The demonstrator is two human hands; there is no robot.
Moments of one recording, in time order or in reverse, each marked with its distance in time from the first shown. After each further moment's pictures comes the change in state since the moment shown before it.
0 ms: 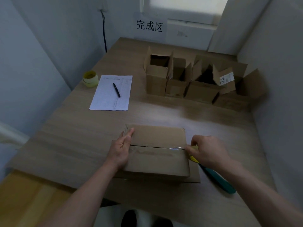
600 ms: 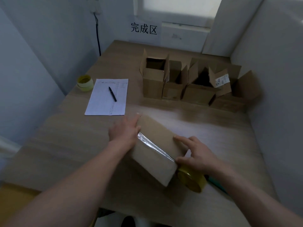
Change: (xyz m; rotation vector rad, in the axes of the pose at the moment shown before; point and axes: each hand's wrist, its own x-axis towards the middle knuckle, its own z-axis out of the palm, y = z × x) left_hand 0.076 0.048 -0.001 0.893 0.029 0.086; right_hand 0.013 -0.007 0.020 0.340 -0.224 -0.046
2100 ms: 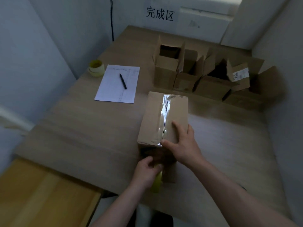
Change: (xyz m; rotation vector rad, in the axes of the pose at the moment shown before) left_hand -0.132 0.034 0.094 -1.296 -0.247 -0.408; right_hand 0.027 -0.046 0.054 0.279 0.193 0.118
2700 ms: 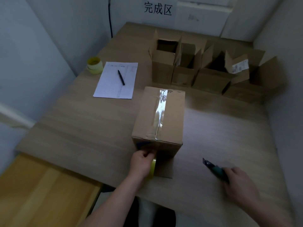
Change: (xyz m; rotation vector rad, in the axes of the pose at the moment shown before) left_hand 0.022 -0.012 0.008 0.170 0.262 0.035; right_hand -0.083 0.207 -0.057 -0.762 -0.070 0.149
